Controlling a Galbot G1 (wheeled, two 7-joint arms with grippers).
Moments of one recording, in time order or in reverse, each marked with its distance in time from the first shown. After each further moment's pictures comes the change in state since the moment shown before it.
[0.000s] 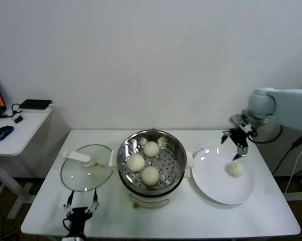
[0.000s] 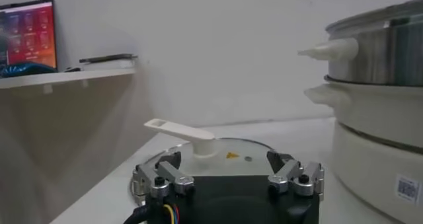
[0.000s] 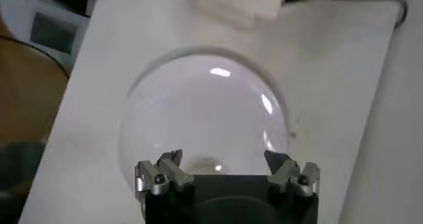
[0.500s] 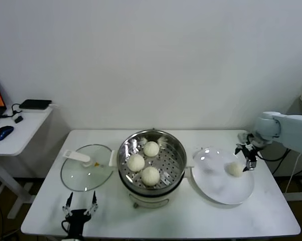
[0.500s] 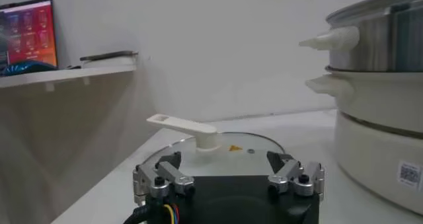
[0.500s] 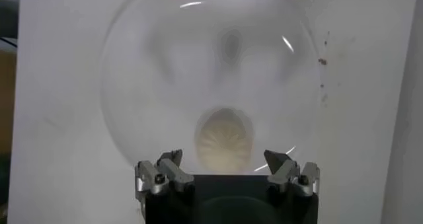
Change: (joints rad) left arm 0.005 0.006 -0.011 0.011 0.016 -0.002 0.001; right arm -0.263 -0.065 0.170 -0.120 -0.142 -0.113 0.071
